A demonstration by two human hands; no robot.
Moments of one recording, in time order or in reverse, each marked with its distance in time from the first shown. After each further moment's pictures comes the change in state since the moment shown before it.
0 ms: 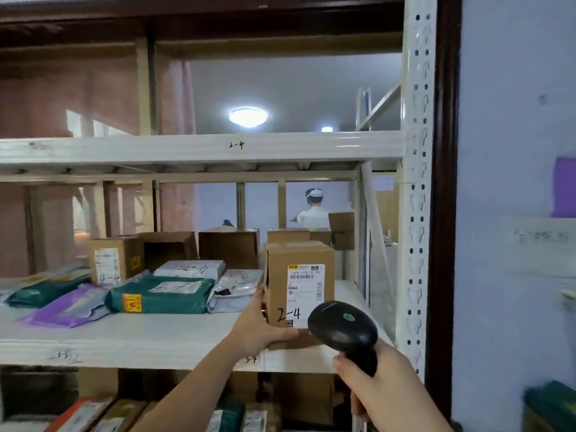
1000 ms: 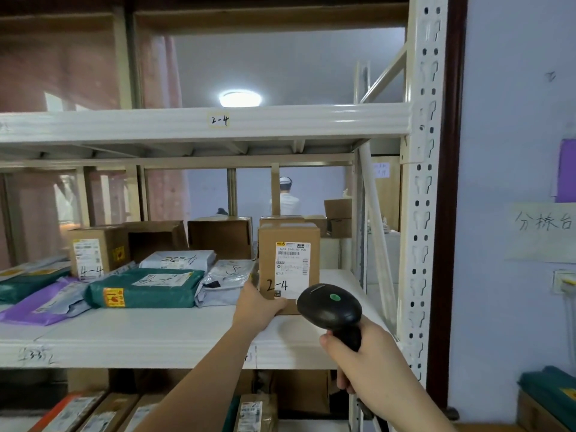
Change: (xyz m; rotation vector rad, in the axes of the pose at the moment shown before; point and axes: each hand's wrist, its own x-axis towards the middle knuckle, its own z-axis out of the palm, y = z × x) left_hand 0.079 -0.027 0.033 -0.171 0.284 -0.154; right_hand 0.045 0.019 0.010 0.018 -0.026 -0.071
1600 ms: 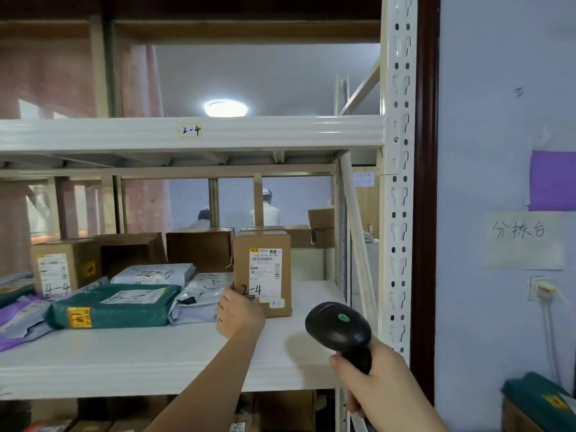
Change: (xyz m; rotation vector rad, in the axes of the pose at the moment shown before) left_hand 0.011 0.027 0.038 0.282 0.387 -0.130; right_hand 0.007 0.025 -0.031 0.008 0.036 0.114
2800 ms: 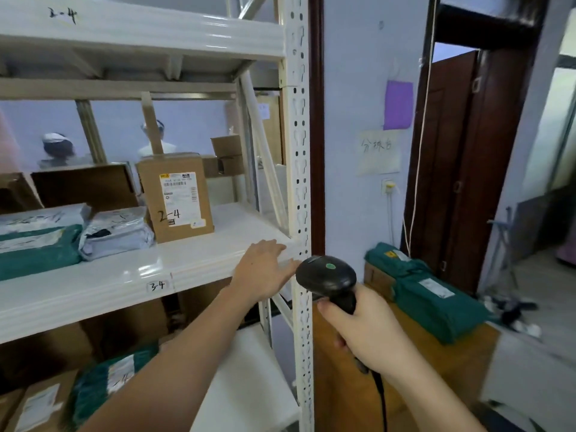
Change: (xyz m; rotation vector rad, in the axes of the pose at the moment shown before) left_hand -0.192 0.003 -0.042 0.278 -0.763 0.959; right_hand -0.158 0.032 0.013 -0.059 0.305 0.122
